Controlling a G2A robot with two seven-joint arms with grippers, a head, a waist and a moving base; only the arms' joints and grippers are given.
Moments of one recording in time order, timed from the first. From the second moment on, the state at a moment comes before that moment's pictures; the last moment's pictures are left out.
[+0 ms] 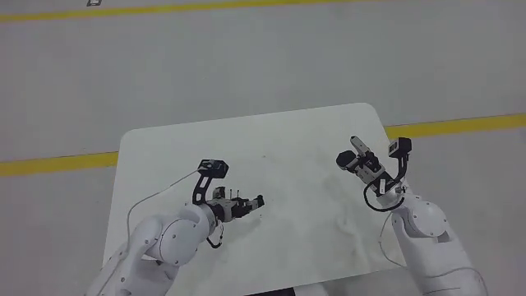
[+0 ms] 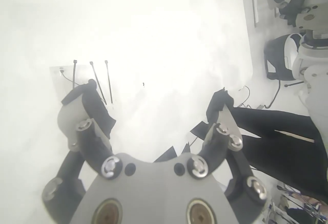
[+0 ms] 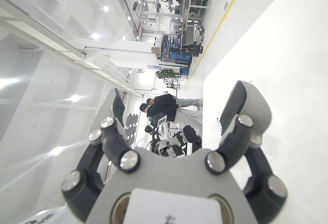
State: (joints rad) left arm 1.45 -1.14 -1.00 -2.03 0.75 0.34 -0.90; right arm -1.74 -1.13 1.67 -1.67 0.39 -0.28 0.58
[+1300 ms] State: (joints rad) left arm 1.41 -1.21 -0.98 -1.88 1.08 0.34 -1.01; right arm -1.74 -1.13 1.67 -1.67 0.39 -0.28 0.58
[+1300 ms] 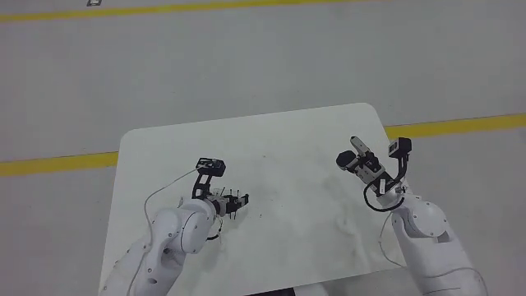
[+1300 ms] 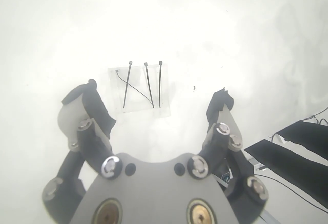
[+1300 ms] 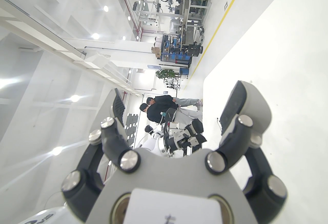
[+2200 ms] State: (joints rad) left arm 1.35 -1.27 -0.93 -1.79 1.18 0.34 -1.15; right arm -1.74 -1.13 1.67 -1.67 0.39 -0.28 0.58
